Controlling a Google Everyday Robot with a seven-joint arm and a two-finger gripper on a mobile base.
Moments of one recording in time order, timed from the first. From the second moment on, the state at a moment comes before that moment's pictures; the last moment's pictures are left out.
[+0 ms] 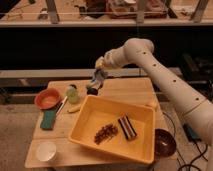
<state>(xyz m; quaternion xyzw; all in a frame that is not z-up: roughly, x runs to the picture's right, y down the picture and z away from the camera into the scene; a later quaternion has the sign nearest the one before) -0.050 -0.127 0.729 0.19 -0.30 -0.61 0.71</state>
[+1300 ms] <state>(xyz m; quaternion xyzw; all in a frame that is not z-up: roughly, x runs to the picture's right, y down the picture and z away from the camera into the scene) -0.219 -0.126 0.709 0.25 -0.32 -0.65 0.64</state>
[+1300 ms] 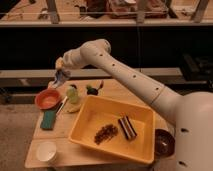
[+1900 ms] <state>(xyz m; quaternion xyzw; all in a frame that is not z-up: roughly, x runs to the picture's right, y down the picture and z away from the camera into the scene) -0.290 -0.111 0.753 0.18 -0.23 -0.72 0.63</state>
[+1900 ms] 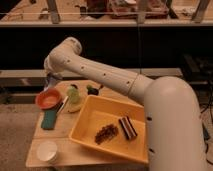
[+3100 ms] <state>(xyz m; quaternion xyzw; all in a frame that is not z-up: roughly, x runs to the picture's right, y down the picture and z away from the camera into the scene) -0.327 -0.053 0.851 0.14 -0.31 -0.70 0.63</state>
